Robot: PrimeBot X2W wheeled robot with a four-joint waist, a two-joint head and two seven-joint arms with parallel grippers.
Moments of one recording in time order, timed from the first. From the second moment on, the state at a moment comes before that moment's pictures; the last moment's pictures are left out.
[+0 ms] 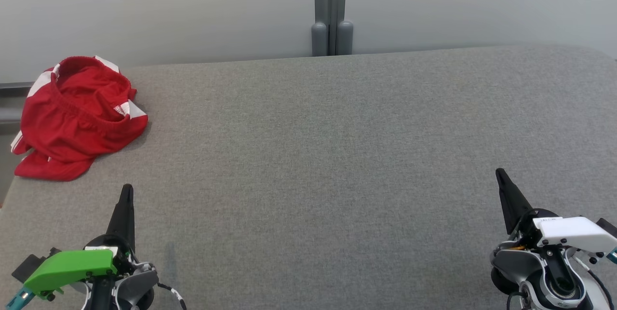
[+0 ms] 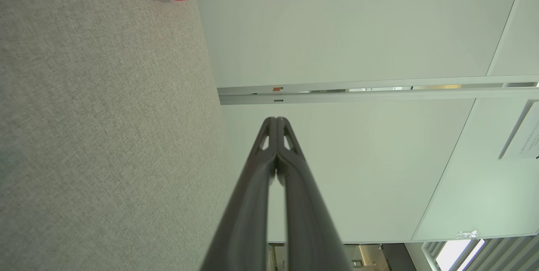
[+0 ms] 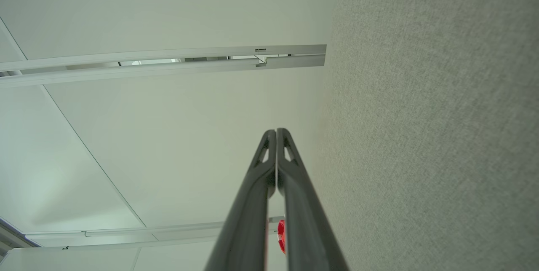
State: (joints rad) left arm -0.10 0.05 0.12 0.25 -1.61 -0.13 0.11; right arm -0.11 -0.05 -0.11 0.25 1.61 0.13 0.11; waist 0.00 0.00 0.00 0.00
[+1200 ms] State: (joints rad) left arm -0.10 0.05 0.12 0.25 -1.61 -0.13 0.11; right arm -0.11 -0.05 -0.11 0.25 1.61 0.13 0.11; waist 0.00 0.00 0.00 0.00
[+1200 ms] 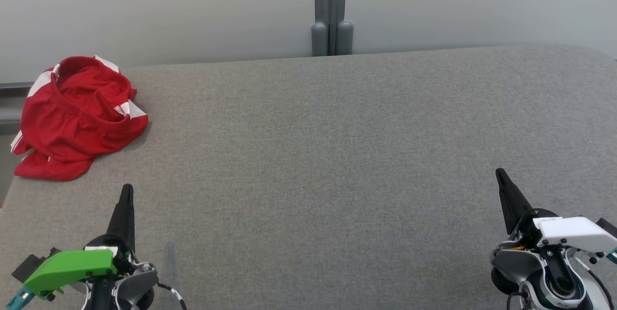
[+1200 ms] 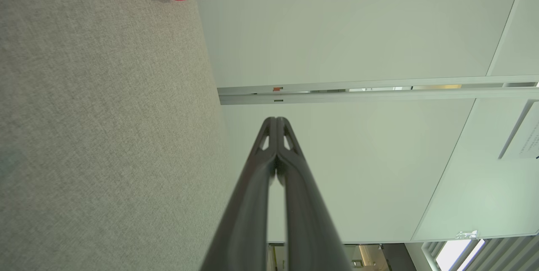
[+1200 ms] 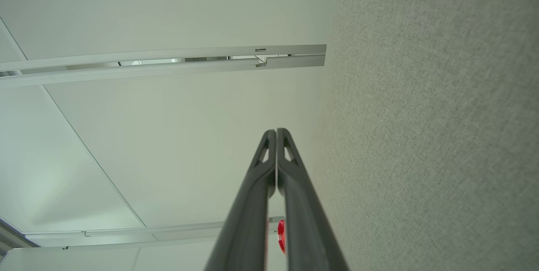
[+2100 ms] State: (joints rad) left arm -0.06 0.04 0.08 0.27 -1.60 -0.13 0.07; right arm -0.06 -0.04 -0.10 0.29 1.59 0.13 0.07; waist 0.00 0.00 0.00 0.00
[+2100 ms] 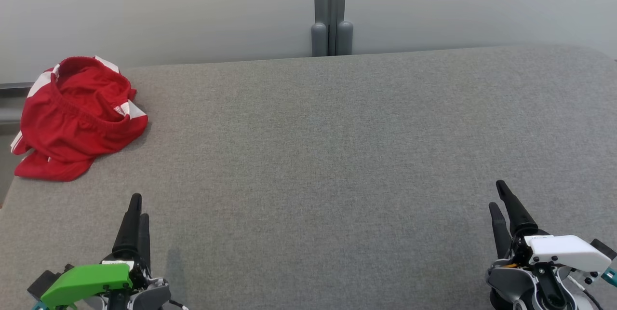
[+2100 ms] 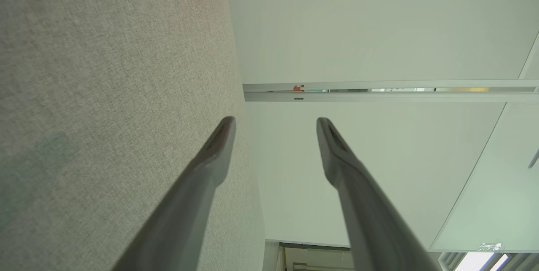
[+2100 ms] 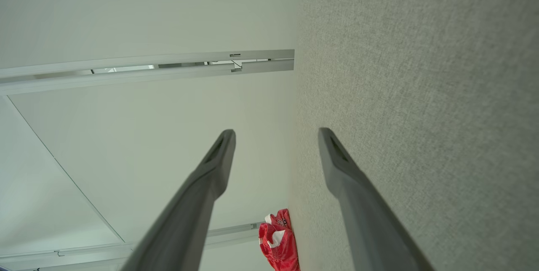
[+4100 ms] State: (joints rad) left arm -0.01 0.04 -0.16 0.14 -0.61 0.05 -0.14; right arm -0.03 -0.04 0.05 0.16 0.58 0.13 -0.14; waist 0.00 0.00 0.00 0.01
